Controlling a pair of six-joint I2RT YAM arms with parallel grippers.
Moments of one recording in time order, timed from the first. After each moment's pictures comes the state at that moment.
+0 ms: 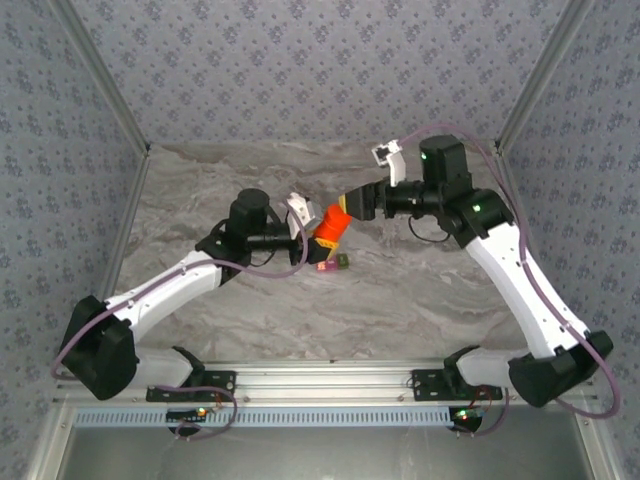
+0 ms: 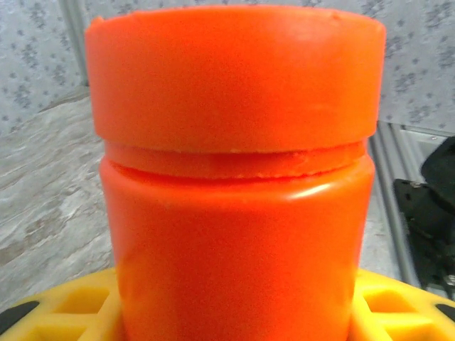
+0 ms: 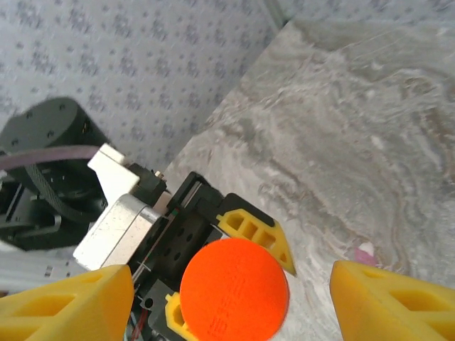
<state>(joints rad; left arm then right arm) -0.67 1.31 0.93 0.07 0.70 0.15 0.46 1.29 1.48 -0.73 -0.66 0.24</state>
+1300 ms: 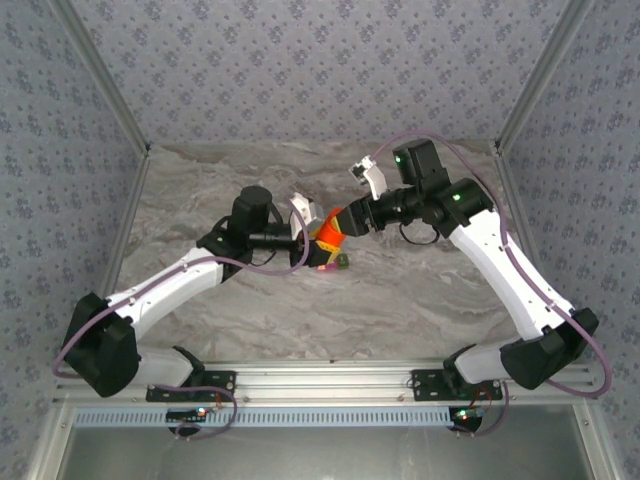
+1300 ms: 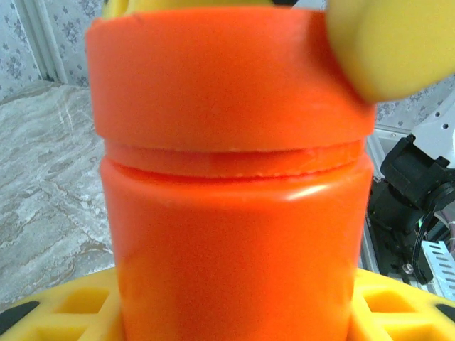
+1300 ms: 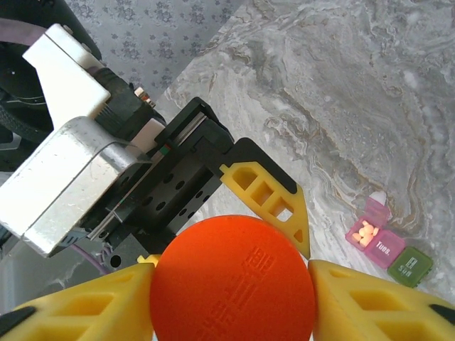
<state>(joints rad) -0.67 1.33 0.95 0.02 0.77 0.15 0.52 1.37 1.54 -0.92 -0.65 0.08</state>
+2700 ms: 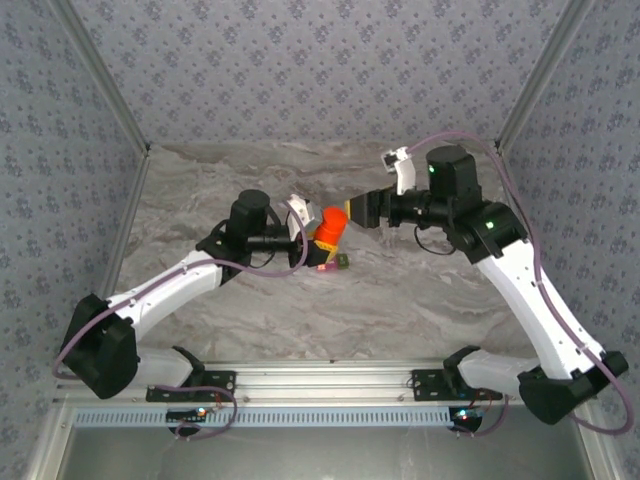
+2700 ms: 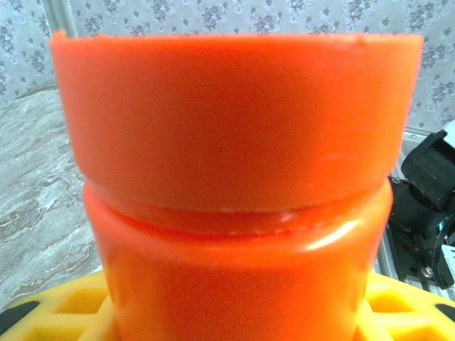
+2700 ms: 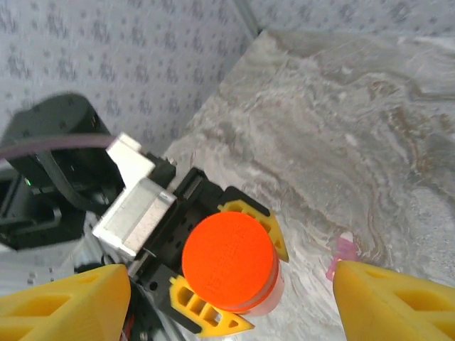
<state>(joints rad) -0.66 1.32 0.92 0.06 0.74 0.13 0.50 1.20 1.46 -0.77 -0.52 0.27</state>
